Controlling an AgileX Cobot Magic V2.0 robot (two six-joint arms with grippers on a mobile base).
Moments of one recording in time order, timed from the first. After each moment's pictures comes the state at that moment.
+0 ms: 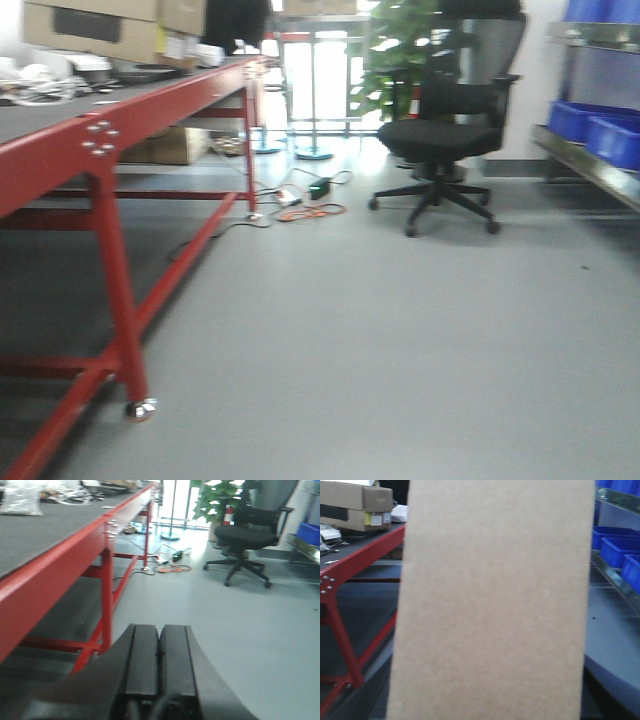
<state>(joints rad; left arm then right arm) -0.07 -0.01 0.03 -0.09 0.11 0.02 0.14 0.30 -0.70 -0.22 0.55 0.31</state>
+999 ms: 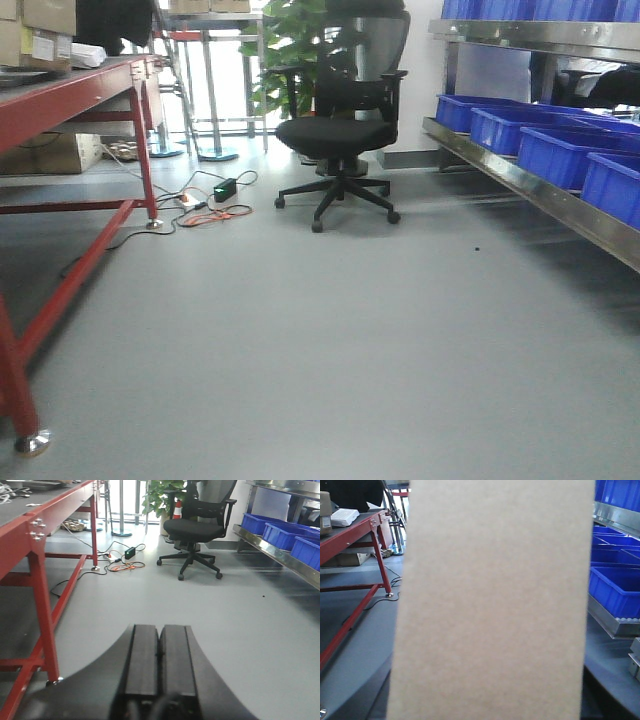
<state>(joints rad) -0.07 -0.01 0.03 -0.09 0.11 0.02 0.14 0.30 -0.70 -0.22 0.55 0.31</state>
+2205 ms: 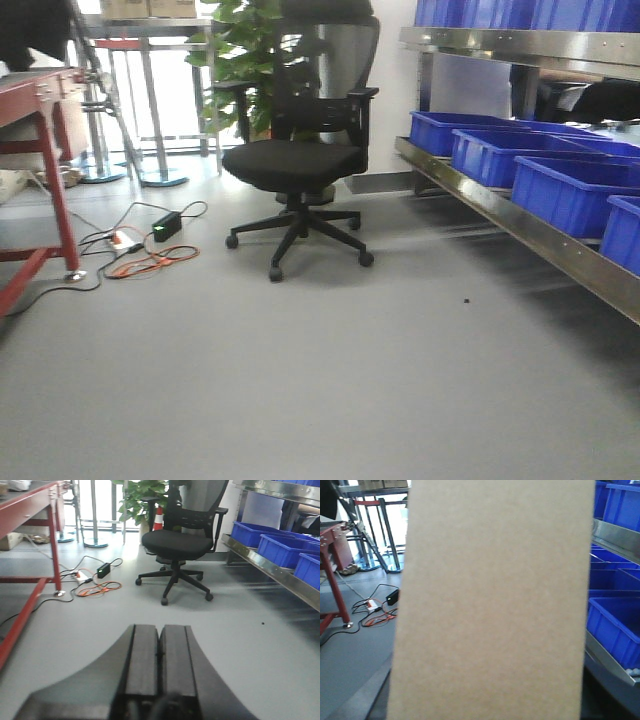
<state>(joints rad) -0.07 -0.01 0.03 -0.09 0.11 0.02 0.14 0.30 -0.70 -0.22 0.55 0.31</state>
